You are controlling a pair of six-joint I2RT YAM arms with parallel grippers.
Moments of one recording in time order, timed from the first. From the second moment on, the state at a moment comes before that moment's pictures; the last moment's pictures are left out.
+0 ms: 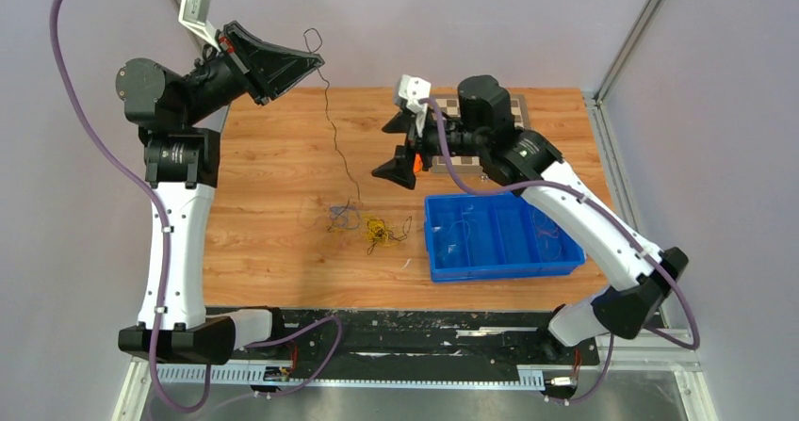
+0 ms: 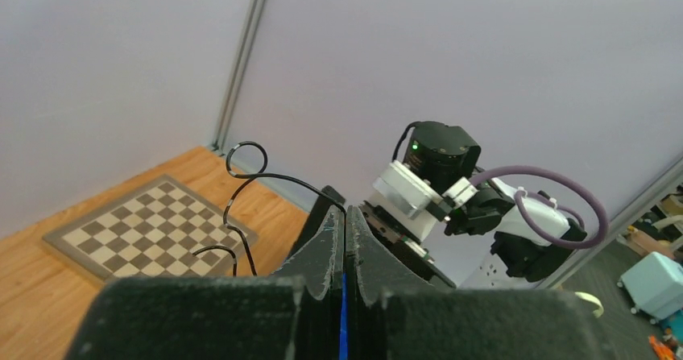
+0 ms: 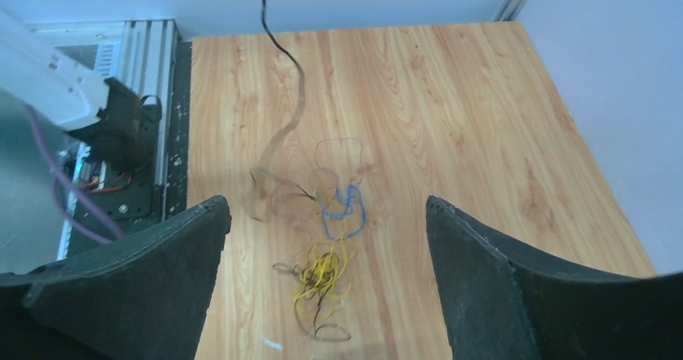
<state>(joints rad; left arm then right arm) -0.02 1.24 1.68 0.12 1.00 -0.90 0.74 1.51 1.69 -0.42 -0.61 -0.25</state>
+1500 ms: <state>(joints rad) -0.04 1.25 1.56 0.35 0.98 -1.16 0.76 1.58 1.49 -0.13 -0.63 0.01</state>
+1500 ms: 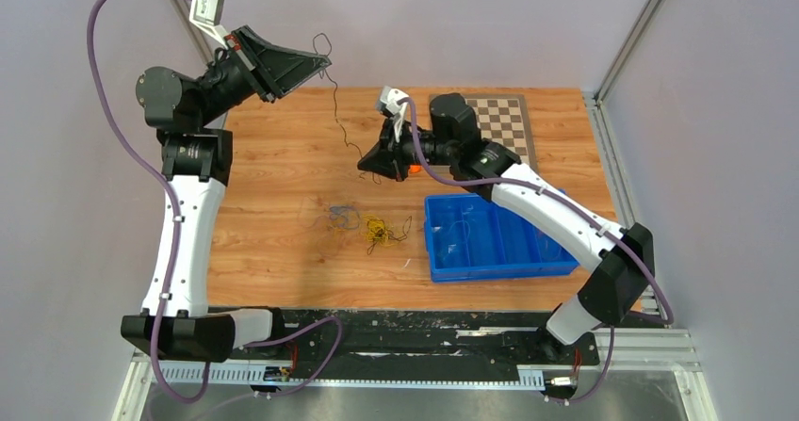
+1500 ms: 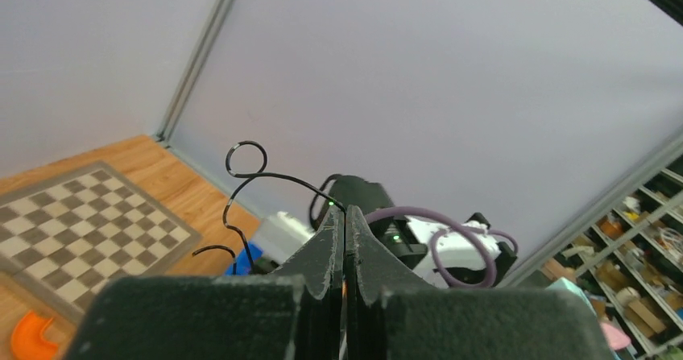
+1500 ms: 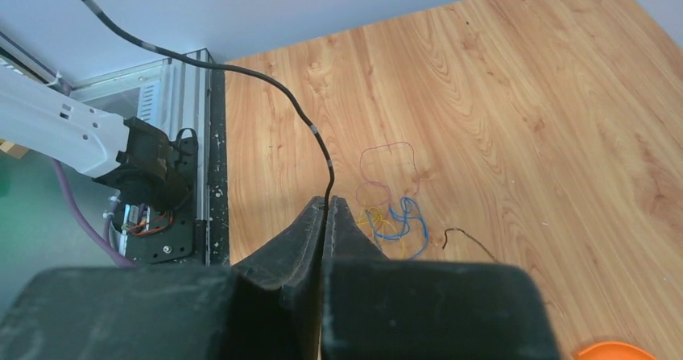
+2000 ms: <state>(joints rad) -0.11 1.34 1.38 -0.54 0.84 -0.37 0.74 1.33 1.68 -0.11 -0.56 0.03</state>
